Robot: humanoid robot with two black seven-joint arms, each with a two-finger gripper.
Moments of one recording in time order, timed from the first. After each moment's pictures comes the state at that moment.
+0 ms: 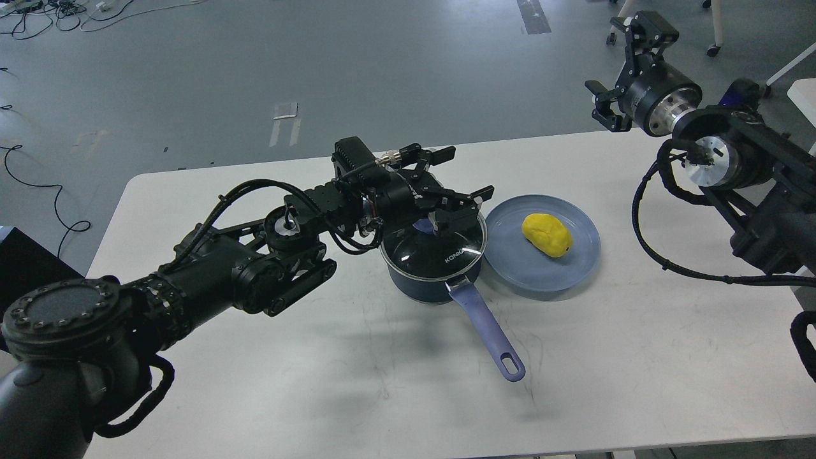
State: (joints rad) left arm -1.08 0.03 -0.02 -0.62 1.70 0.33 -0.49; right arm 0.83 -0.34 0.88 0.79 -0.34 0.04 0.06
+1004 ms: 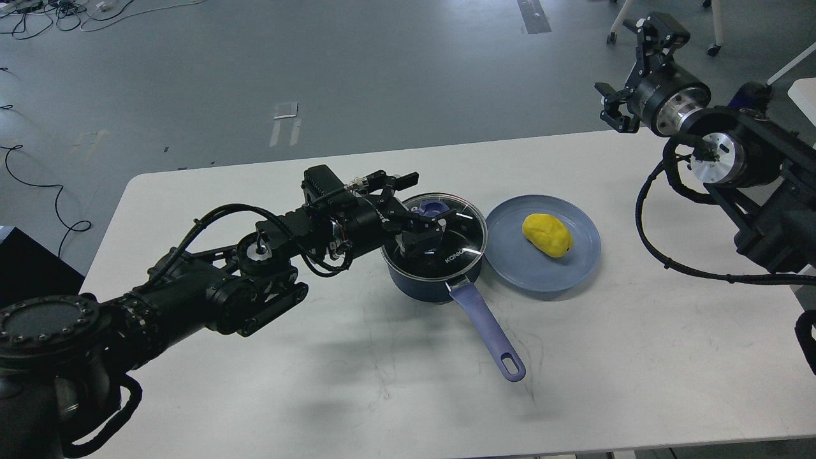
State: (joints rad) left arm -1.01 0.13 0.04 -0.70 1.65 0.39 -0.49; right arm 0.83 -0.35 0.87 0.78 -0.29 0.01 0.03
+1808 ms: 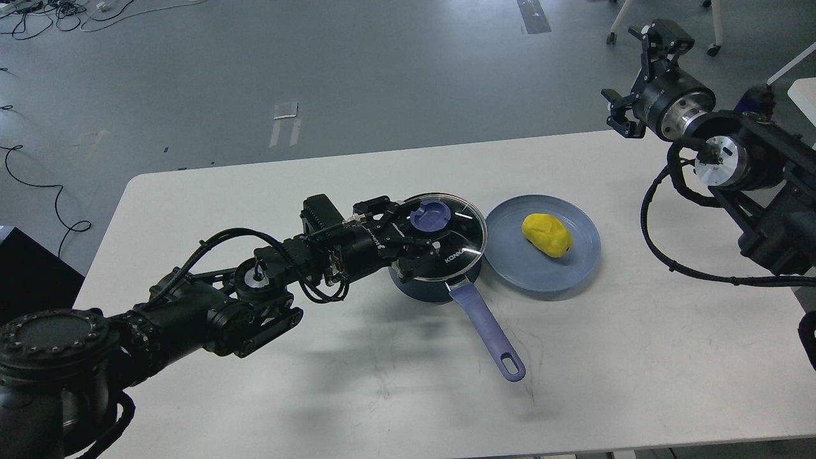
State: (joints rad) left arm -0.98 0.14 0.13 -0.68 1.65 0.49 -0.49; right arm 0.83 -0.36 0.86 0.76 -0.29 0.01 0.03
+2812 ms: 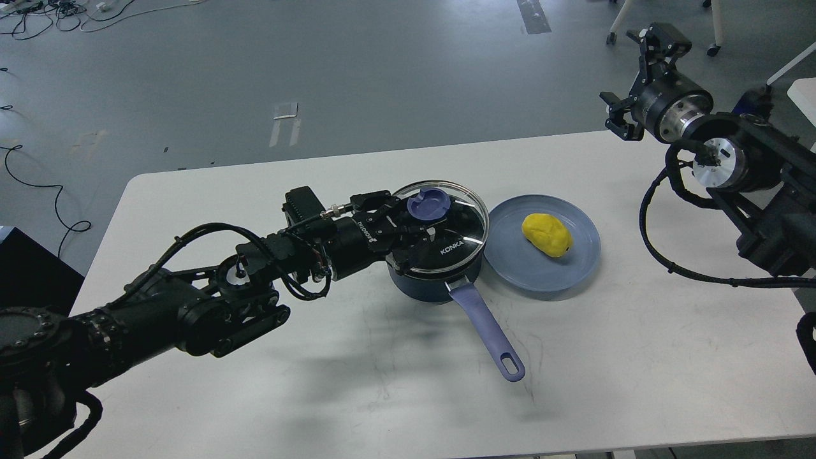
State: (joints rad) left arm -0.99 0.31 0.04 -0.92 1.63 0.49 -0.49; right arm 0.83 -0.35 0.86 0.75 -0.29 0.01 0.03
